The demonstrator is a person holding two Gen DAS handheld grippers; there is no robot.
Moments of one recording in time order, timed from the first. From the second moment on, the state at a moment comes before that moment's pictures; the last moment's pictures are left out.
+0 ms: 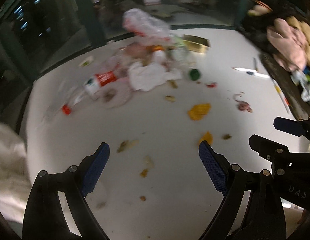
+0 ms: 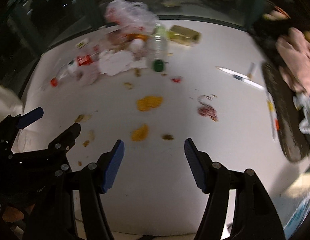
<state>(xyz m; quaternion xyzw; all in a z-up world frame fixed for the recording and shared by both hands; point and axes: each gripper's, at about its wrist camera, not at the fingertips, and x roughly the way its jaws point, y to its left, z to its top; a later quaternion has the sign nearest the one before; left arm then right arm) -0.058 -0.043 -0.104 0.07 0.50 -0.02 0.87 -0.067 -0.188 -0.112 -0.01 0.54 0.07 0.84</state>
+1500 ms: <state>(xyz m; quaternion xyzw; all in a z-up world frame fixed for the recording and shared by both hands) -0.096 0.069 -0.096 0.02 0.48 0.20 0.86 -0.025 -0.029 -0.113 -0.12 0.51 0.32 0.79</state>
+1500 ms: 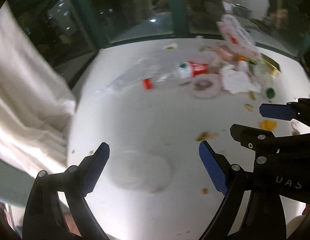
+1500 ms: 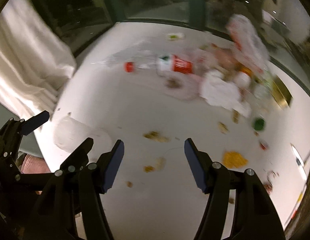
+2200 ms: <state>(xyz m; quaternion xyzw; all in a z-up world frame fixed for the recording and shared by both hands) -0.166 0.141 -0.126 -0.08 0.46 0.17 0.87 -0.075 0.058 -0.140 -0.16 0.52 0.44 0.71</state>
